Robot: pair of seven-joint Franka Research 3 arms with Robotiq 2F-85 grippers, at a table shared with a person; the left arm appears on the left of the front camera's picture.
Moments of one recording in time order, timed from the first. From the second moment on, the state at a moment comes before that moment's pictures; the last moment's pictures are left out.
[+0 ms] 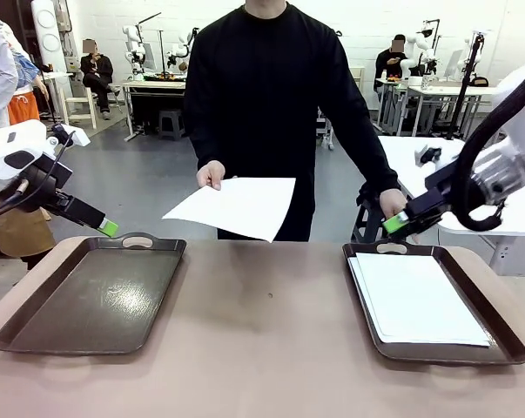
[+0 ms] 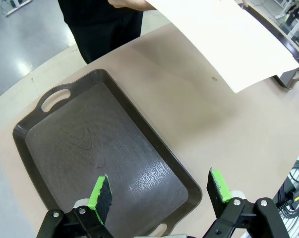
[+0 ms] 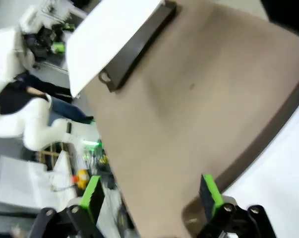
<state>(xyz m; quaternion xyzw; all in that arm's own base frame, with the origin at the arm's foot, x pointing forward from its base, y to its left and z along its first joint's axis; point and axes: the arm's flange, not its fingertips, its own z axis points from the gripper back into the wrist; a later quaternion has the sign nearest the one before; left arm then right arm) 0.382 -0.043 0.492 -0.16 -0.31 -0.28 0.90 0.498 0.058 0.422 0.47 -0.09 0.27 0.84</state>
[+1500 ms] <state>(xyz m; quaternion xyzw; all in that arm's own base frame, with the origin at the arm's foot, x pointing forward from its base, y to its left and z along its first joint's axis) 0.382 -0.043 0.492 -0.16 -0.31 -0.28 0.90 0.557 0.183 0.379 0.67 -0.08 0.03 0.73</state>
